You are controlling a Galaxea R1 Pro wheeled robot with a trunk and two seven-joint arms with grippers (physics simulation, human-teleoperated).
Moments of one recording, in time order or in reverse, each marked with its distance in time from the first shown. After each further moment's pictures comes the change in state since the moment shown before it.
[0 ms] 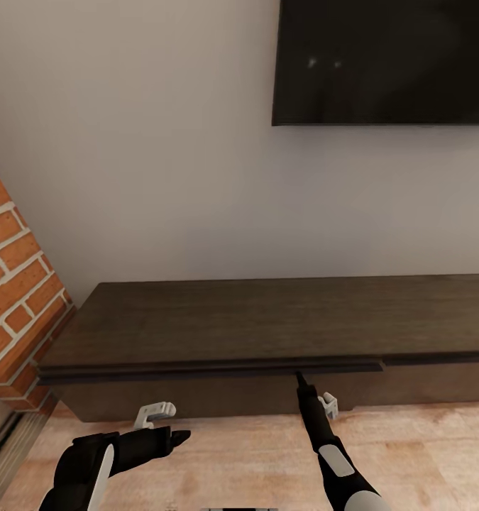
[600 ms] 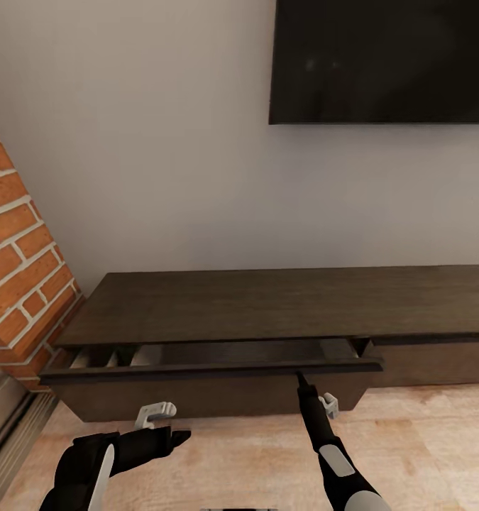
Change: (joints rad) left arm 0.000 -0.002 -0.001 0.000 0.000 0.000 0.000; right arm 0.000 0.000 -0.006 0.000 -0.004 0.000 0.000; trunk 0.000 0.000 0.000
